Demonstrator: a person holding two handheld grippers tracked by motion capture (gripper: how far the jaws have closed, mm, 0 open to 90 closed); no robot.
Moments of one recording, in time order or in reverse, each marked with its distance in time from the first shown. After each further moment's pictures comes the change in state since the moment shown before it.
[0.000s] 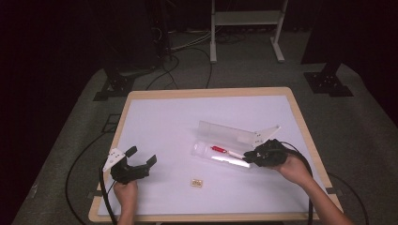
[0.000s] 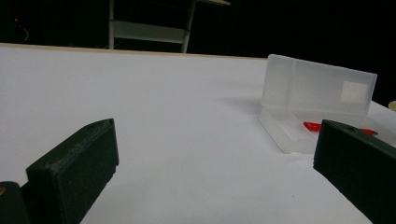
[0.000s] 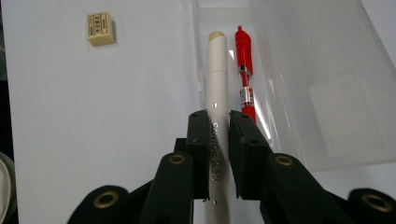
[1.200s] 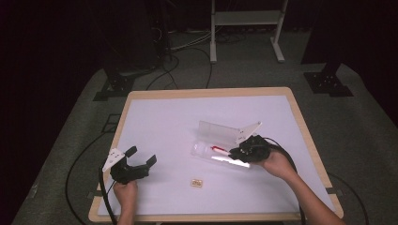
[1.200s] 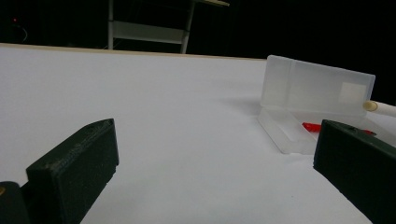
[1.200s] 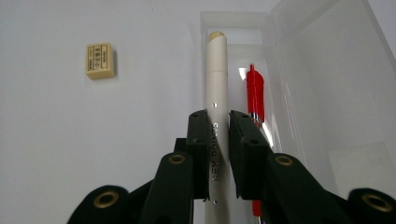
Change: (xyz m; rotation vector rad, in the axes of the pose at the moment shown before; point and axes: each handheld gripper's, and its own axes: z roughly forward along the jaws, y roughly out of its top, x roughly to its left) left arm 0.001 0.000 -0.001 -0.003 -0.005 -0.002; right arm 0.002 0.035 0.029 -0.006 0.025 -0.047
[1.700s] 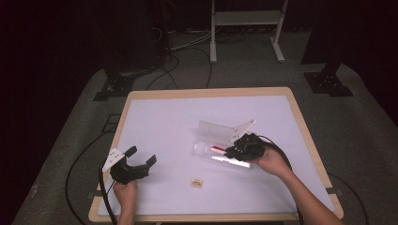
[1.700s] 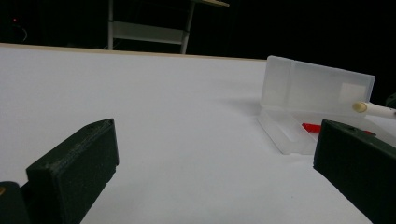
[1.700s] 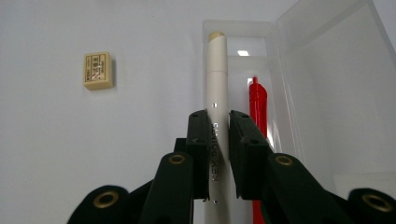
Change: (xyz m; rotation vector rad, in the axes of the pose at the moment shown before) left arm 0.000 0.000 0.000 -0.002 0.001 -0.003; right arm -0.002 0.012 0.010 0.018 0.013 -0.007
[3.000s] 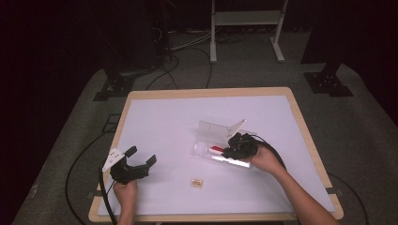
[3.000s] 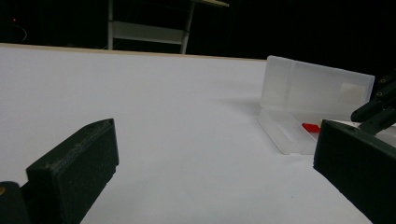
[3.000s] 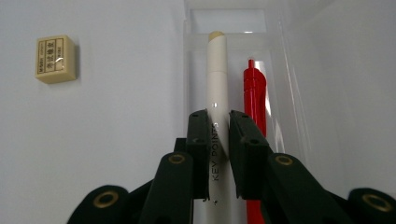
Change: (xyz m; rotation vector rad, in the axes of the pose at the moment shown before) left arm 0.000 0.000 0.000 0.000 -0.001 -0.001; right arm -0.015 -0.002 0.033 0.068 0.013 0.042
